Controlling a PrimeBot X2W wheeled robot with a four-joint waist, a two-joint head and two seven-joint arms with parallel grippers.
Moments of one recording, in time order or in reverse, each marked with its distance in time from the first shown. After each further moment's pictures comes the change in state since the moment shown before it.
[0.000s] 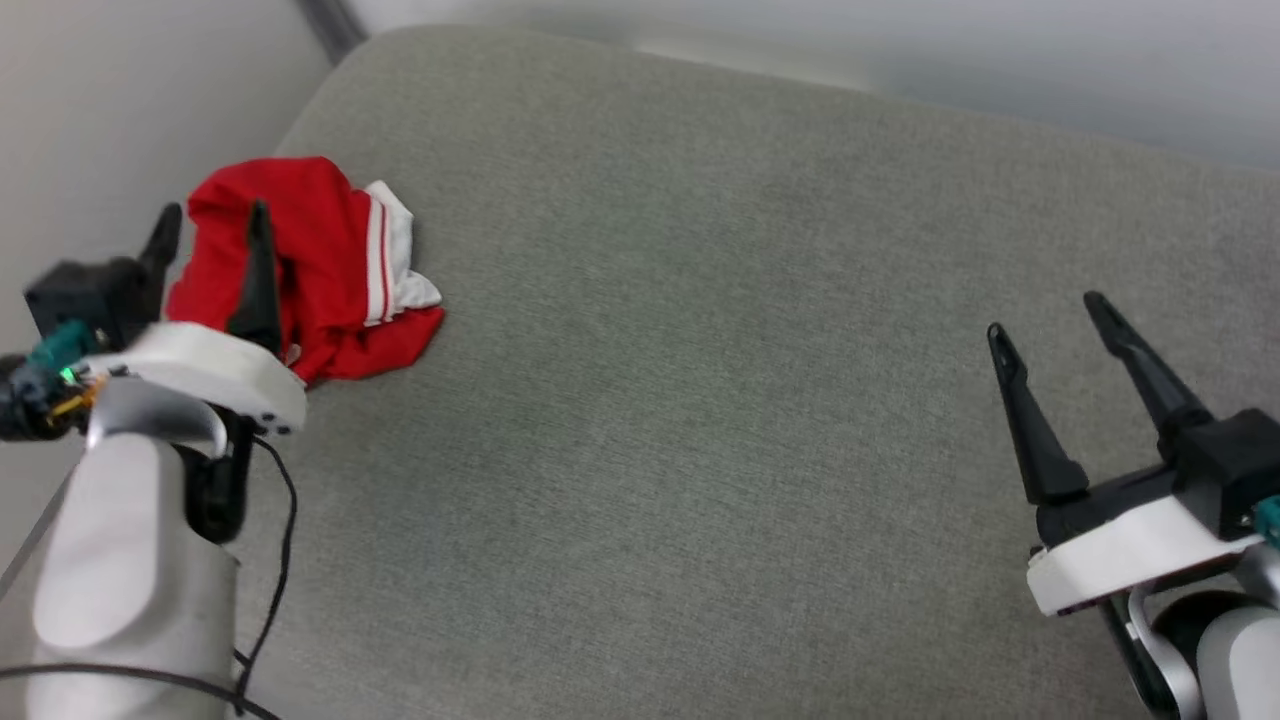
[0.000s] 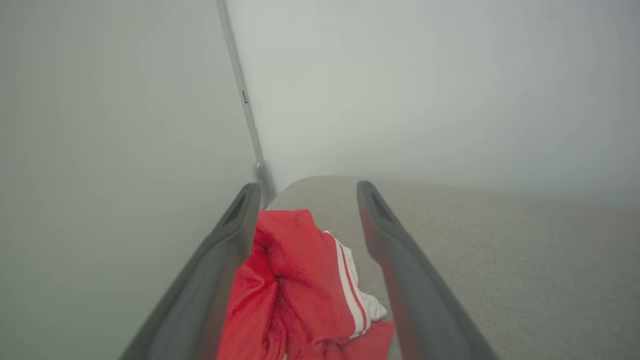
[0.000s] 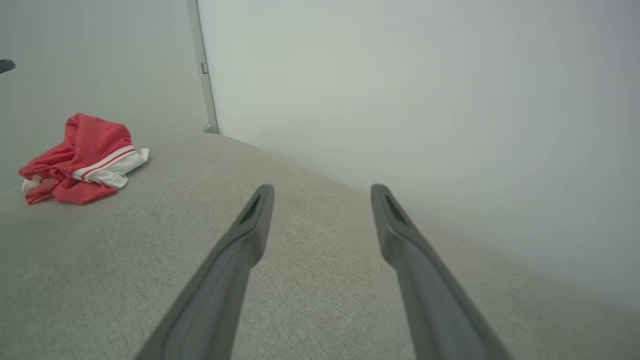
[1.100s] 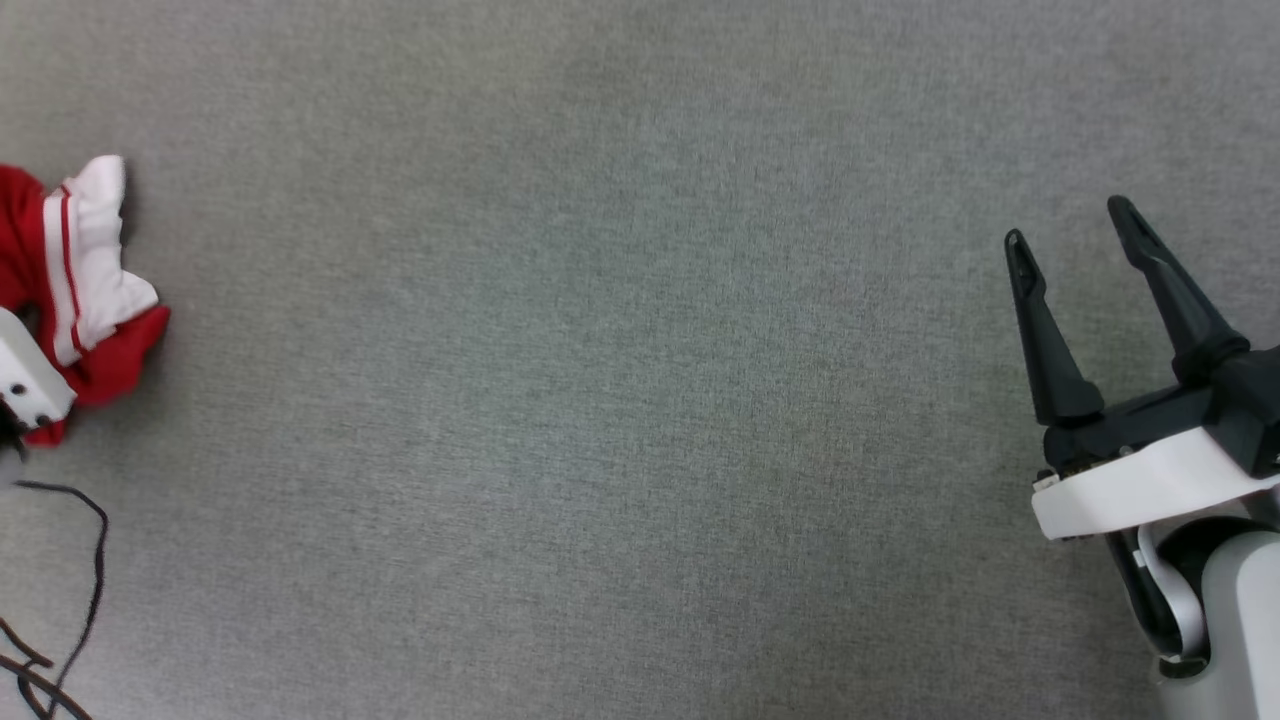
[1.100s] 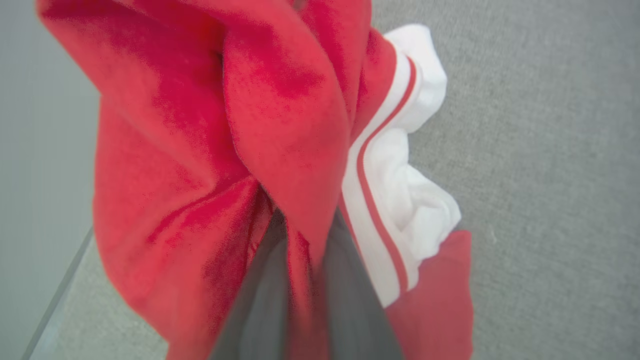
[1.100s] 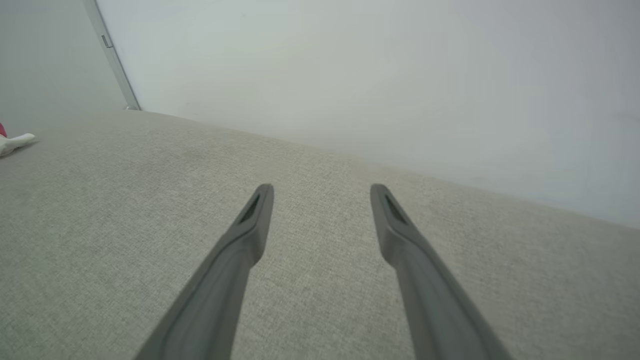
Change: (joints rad) left arm -0.222 0.385 -0.157 0.425 -0.458 0.041 0.526; right arm -0.150 -0.010 0.000 0.053 0.028 0.000 -0.072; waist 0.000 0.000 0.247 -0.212
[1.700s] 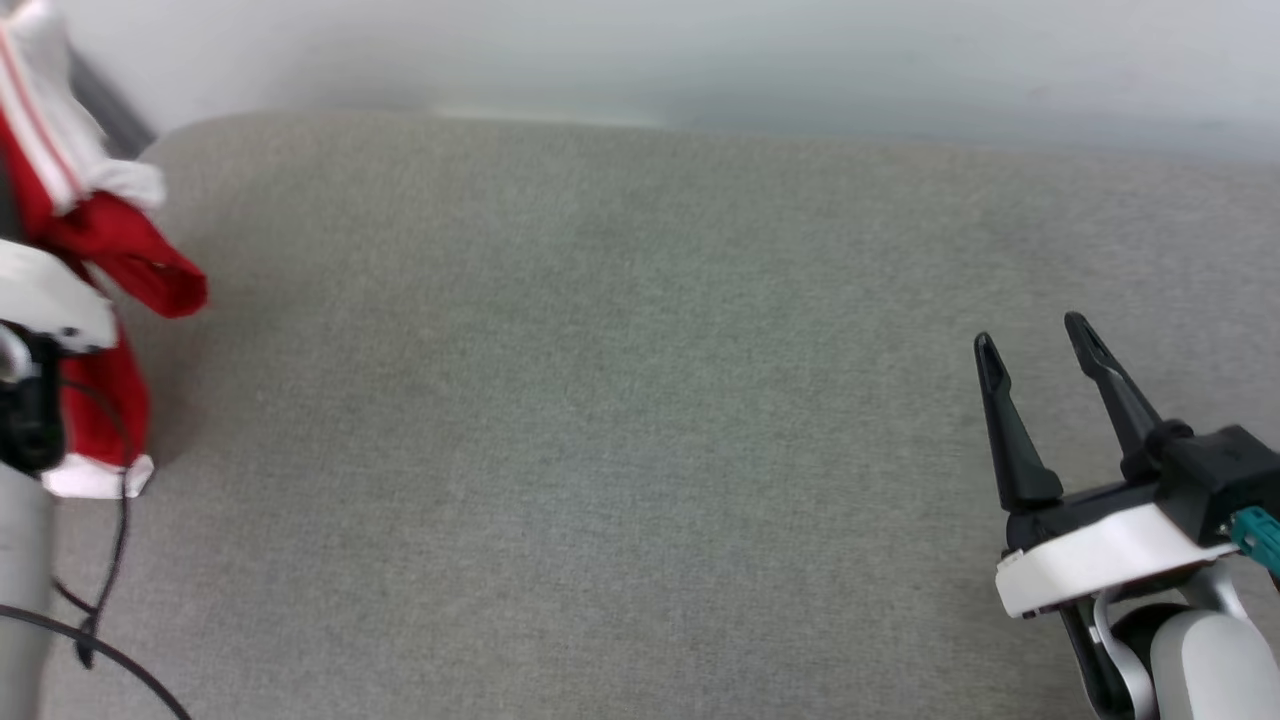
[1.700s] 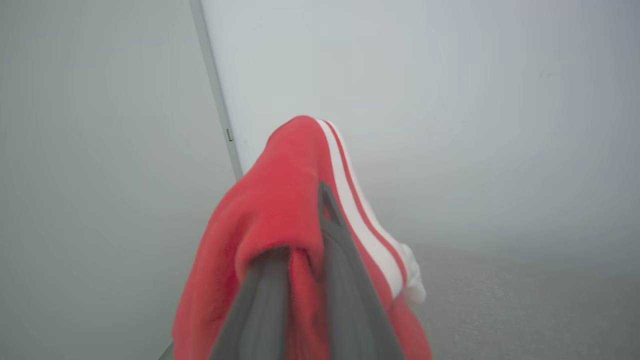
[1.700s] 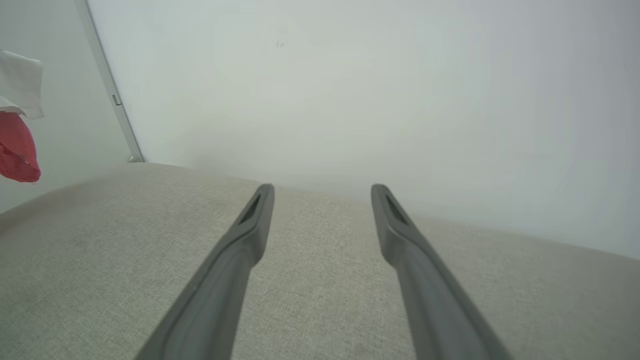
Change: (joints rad) left arm -0.001 -0.041 -0.027 -0.173 0.129 0.079 -0.514; right arm 0.124 0.103 -0.034 0.079 0.004 0.000 -0.044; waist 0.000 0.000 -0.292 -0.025
